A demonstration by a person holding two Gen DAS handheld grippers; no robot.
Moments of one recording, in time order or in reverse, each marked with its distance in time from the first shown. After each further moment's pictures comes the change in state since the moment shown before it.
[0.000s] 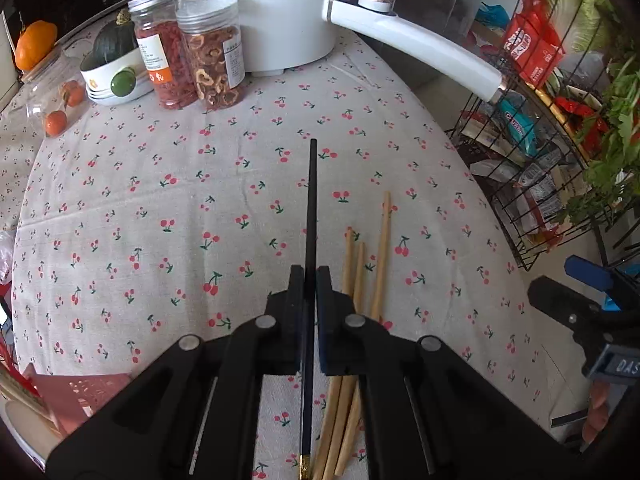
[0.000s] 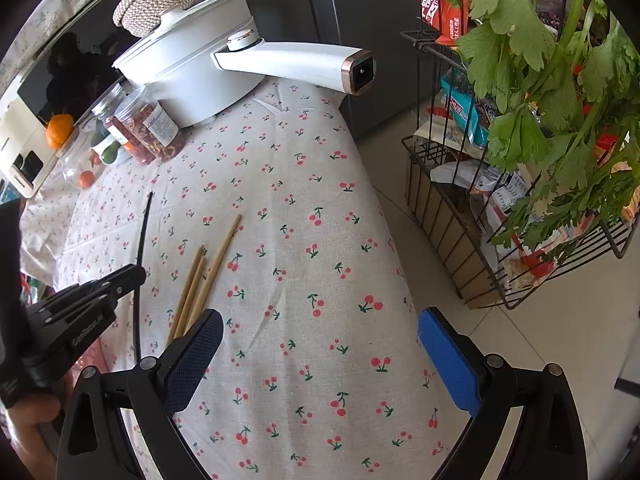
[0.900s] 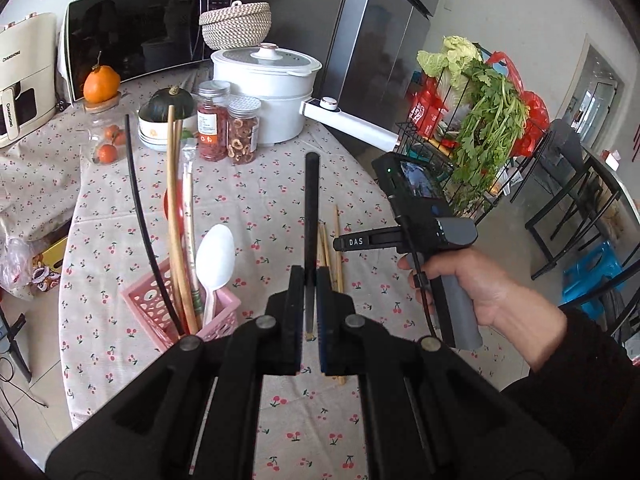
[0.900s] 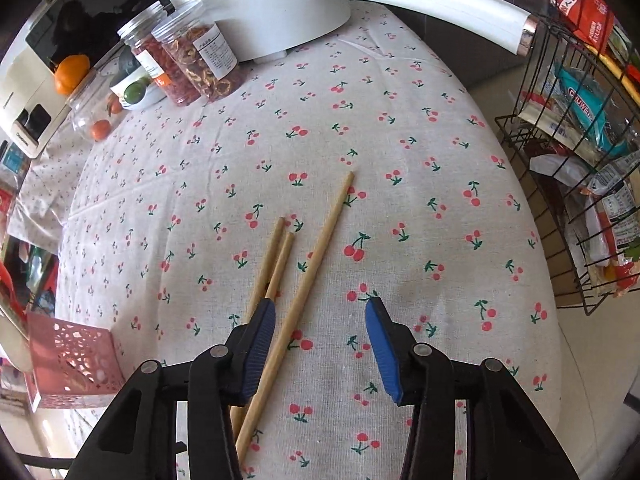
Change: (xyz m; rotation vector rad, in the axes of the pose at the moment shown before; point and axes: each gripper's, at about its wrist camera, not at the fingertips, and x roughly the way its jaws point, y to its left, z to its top) left arm -0.158 0.058 -0.092 0.034 -0.266 -0.177; right arm 0.076 0.099 -0.004 -0.095 0.116 0.041
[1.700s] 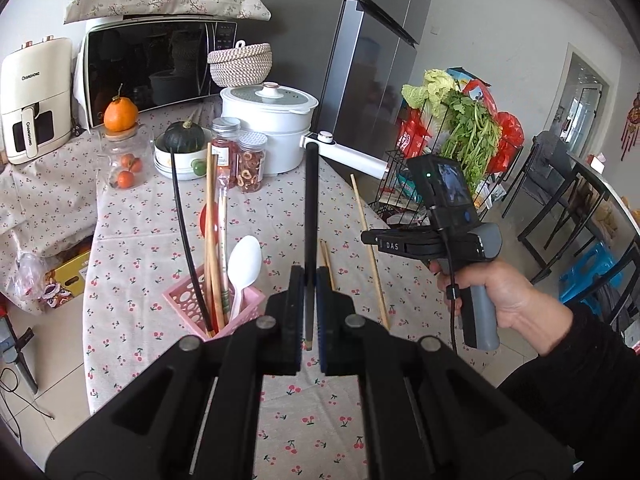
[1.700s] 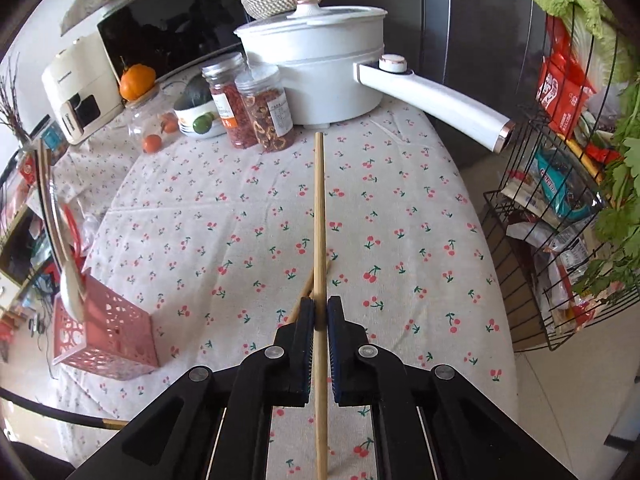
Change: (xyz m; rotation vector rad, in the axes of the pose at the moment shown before) left arm -0.058 0.008 -0.015 0.029 -0.128 -0.014; right arm -0.091 0.026 -0.036 -0.133 -0.253 0.000
